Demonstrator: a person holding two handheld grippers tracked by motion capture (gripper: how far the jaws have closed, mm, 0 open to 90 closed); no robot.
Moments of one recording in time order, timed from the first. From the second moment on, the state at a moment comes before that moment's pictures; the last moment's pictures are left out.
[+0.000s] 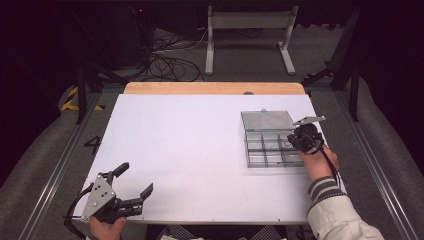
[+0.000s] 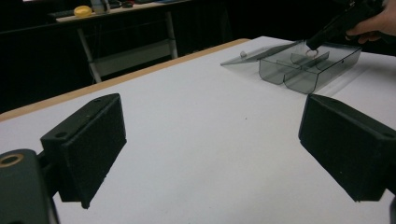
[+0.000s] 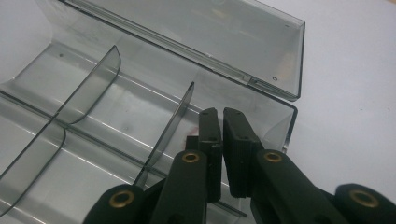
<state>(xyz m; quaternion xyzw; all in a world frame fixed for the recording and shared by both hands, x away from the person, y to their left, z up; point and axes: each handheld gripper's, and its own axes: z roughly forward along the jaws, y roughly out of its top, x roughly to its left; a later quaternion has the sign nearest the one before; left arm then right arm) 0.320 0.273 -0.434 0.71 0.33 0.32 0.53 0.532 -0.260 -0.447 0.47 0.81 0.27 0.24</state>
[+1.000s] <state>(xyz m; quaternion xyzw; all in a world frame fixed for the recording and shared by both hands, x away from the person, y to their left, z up) 0.320 0.273 -0.433 0.71 0.33 0.32 0.53 0.498 -0.251 -0.411 0.41 0.79 0.39 0.23</state>
